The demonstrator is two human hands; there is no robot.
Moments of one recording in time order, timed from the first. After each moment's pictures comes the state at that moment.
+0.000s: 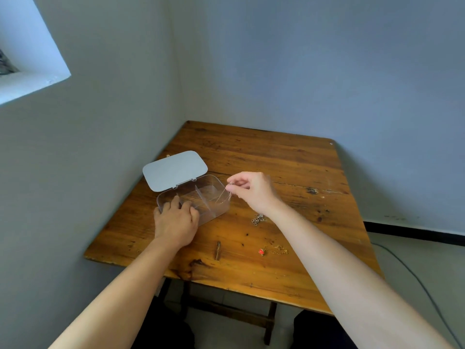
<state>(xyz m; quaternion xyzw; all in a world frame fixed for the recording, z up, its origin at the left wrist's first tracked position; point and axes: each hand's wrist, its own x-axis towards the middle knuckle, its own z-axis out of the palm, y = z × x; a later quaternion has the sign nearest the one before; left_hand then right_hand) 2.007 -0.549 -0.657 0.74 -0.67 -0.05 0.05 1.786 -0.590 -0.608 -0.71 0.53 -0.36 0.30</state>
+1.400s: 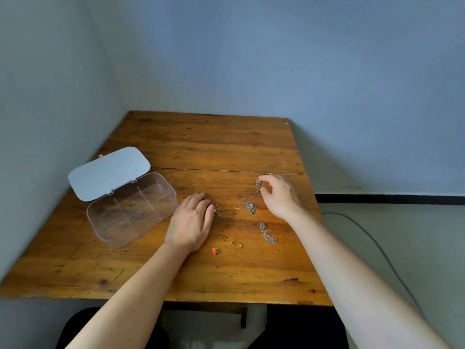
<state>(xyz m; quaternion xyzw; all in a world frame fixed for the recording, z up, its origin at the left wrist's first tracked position) 1.877 -0.564 -0.687 0.55 -0.82 -0.07 0.18 1.623 -0.576 -0.662 -0.61 0.72 -0.27 0.19</state>
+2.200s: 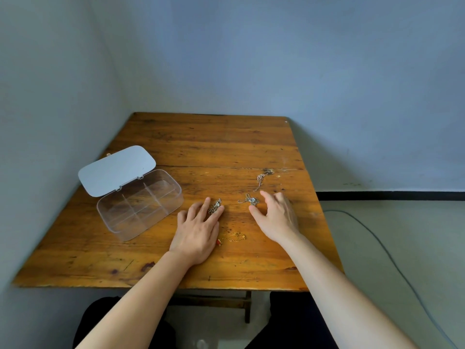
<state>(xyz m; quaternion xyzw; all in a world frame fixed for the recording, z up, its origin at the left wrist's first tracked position) 1.884 -0.530 -0.701 0.53 -0.84 -0.04 0.04 1.651 -0.521 -0.698 -0.60 0.76 -0.20 0.14</state>
